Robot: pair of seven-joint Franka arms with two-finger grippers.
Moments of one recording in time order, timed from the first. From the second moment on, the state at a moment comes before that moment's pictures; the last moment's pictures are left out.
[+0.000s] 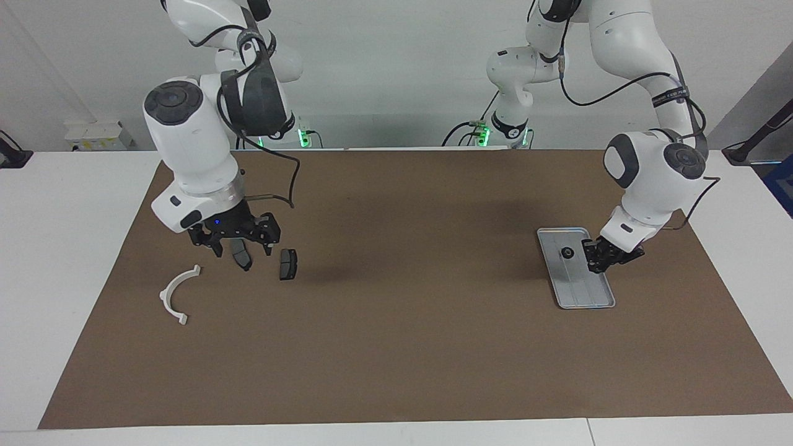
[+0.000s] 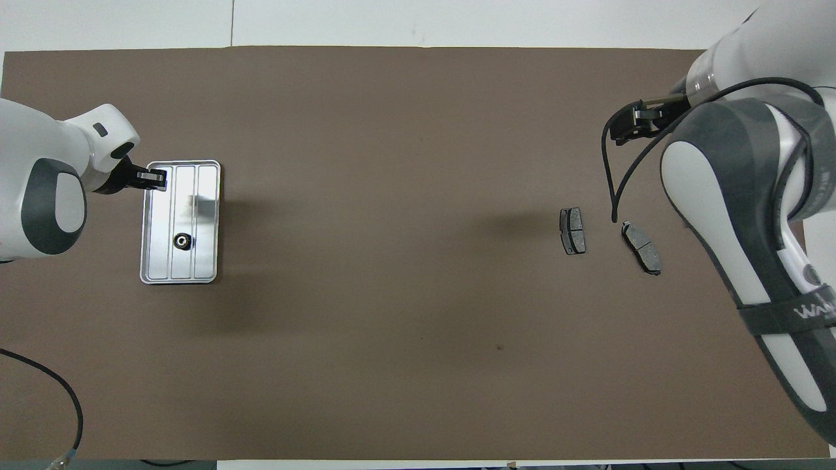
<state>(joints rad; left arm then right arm) 0.08 0.31 -0.06 -1.85 0.01 2.24 0.18 0.02 0.27 0.13 -1.43 -0.09 1.74 0.13</state>
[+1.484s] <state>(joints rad) 0.08 0.33 -0.08 -2.03 0.01 2.48 0.18 0.00 0.01 0.11 -1.60 -0.07 1.63 0.05</state>
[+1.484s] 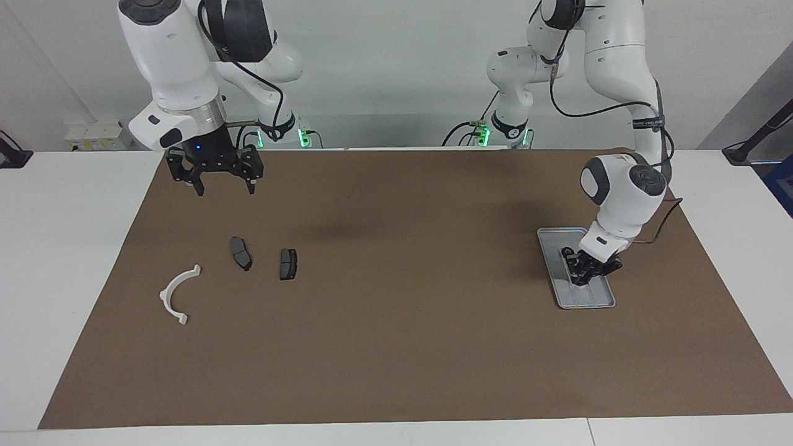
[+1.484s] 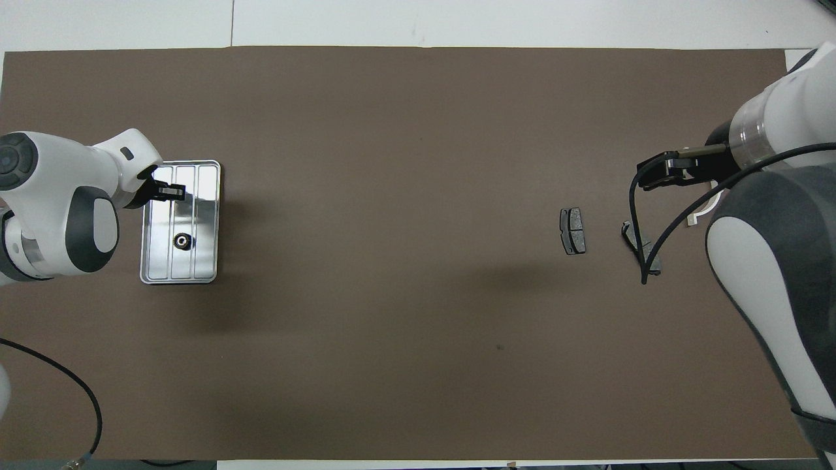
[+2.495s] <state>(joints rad) 0.07 0.08 -0.09 -1.75 0.00 2.08 -0.06 -0.01 -0.04 0.11 -1.60 0.03 1.53 0.13</state>
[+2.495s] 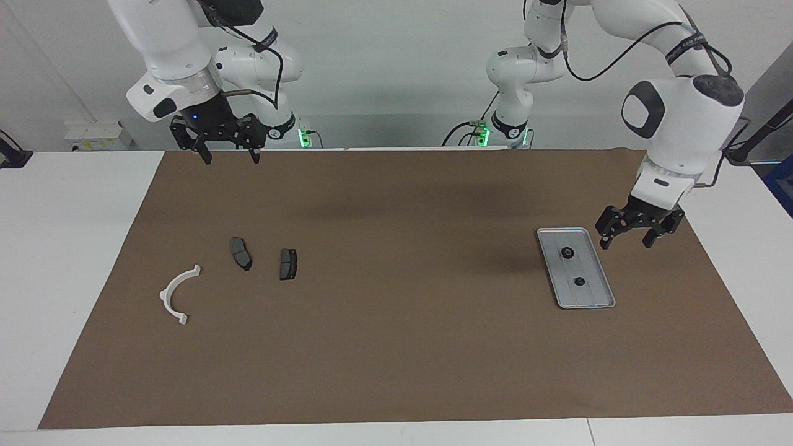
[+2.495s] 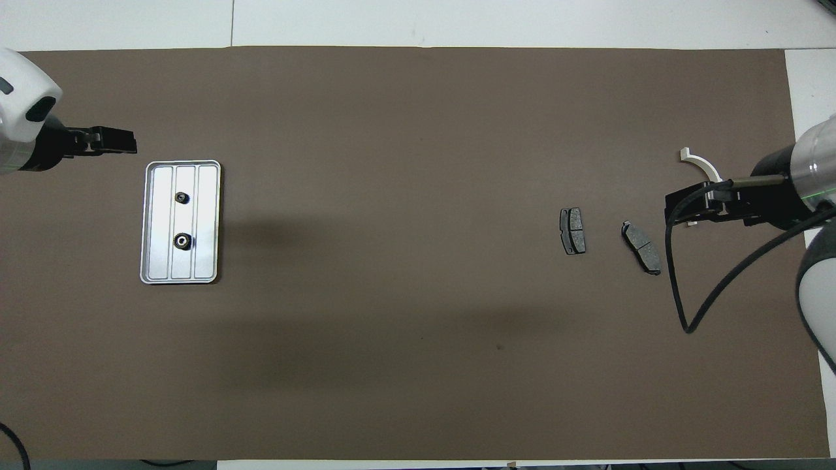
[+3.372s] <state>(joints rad) 0.06 -0.14 -0.11 -1.72 -0.02 1.69 -0.08 0.01 -0.04 0.09 -1.61 0.03 1.54 0.13</state>
